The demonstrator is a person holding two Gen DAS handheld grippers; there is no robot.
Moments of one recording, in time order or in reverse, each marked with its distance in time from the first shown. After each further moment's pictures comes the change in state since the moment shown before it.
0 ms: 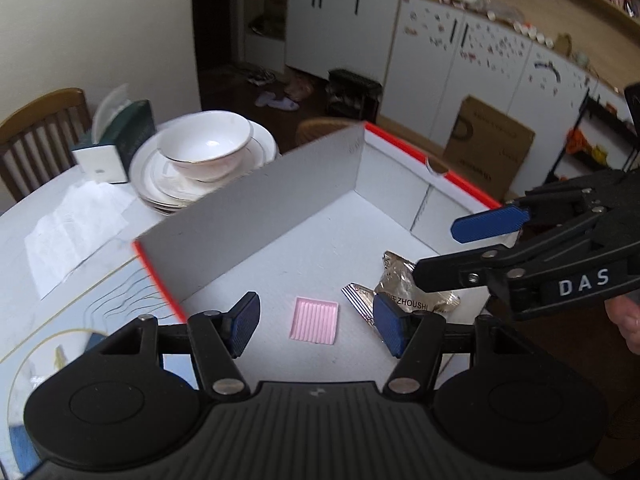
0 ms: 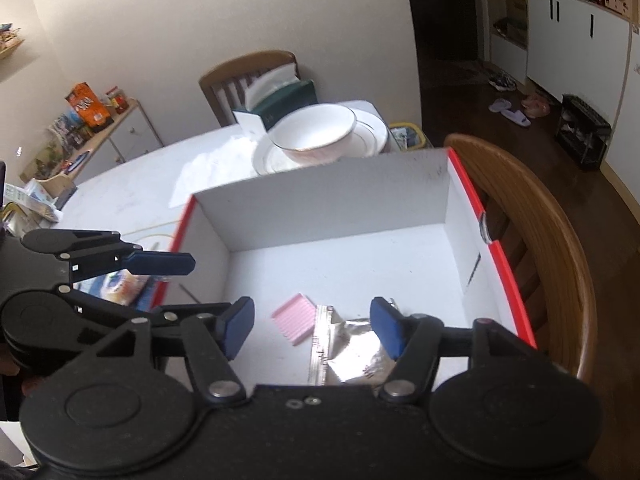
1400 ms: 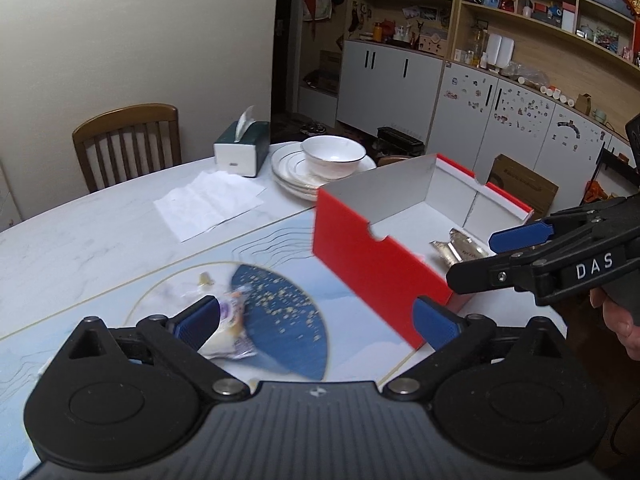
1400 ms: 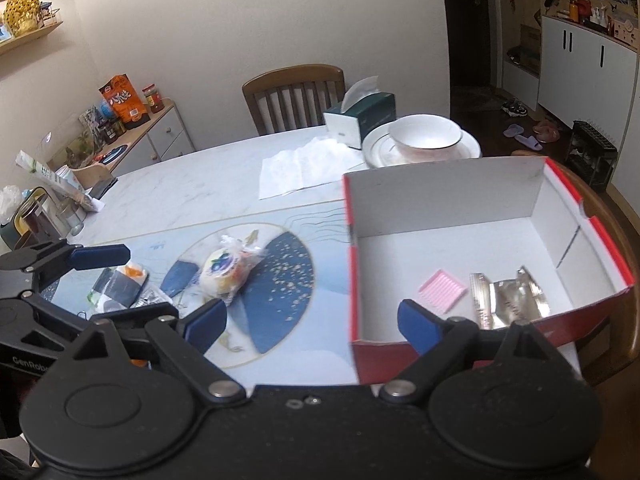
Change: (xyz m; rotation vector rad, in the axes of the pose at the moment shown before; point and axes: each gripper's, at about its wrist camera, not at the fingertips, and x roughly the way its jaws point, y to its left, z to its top) left arm -0.153 0.102 -0.127 -0.085 -0.180 0.089; right arm -0.004 0.167 -0.045 -0.027 -0.064 -0.017
